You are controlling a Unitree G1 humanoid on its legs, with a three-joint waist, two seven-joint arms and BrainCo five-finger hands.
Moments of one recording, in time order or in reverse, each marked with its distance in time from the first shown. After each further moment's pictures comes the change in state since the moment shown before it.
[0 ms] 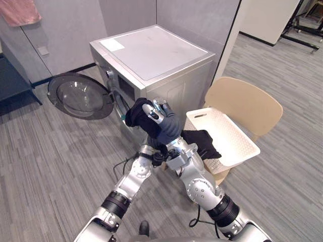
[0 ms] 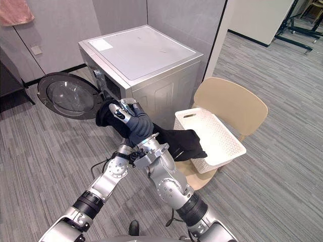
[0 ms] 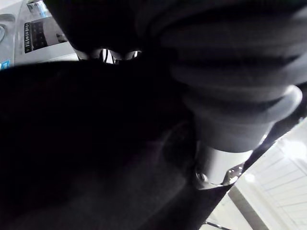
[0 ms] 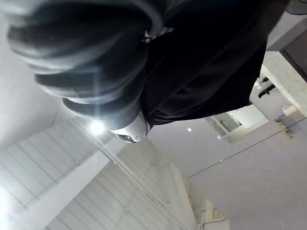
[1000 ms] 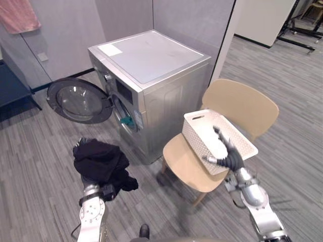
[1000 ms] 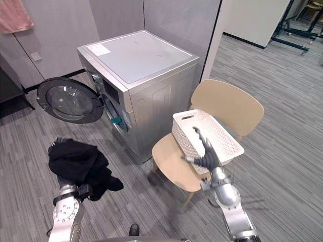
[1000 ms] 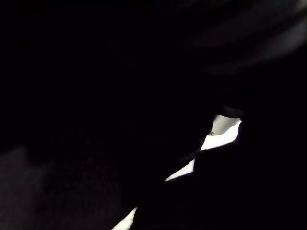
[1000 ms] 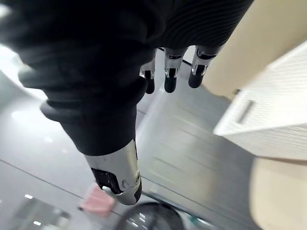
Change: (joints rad) left arm 0.566 -0.027 0.546 -0.095 -0.309 -0.047 -0.127; right arm 0.541 -0.337 -0.530 0.278 -1.165 -0.010 -0.125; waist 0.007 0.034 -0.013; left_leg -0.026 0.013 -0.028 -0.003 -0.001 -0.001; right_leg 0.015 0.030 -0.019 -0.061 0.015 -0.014
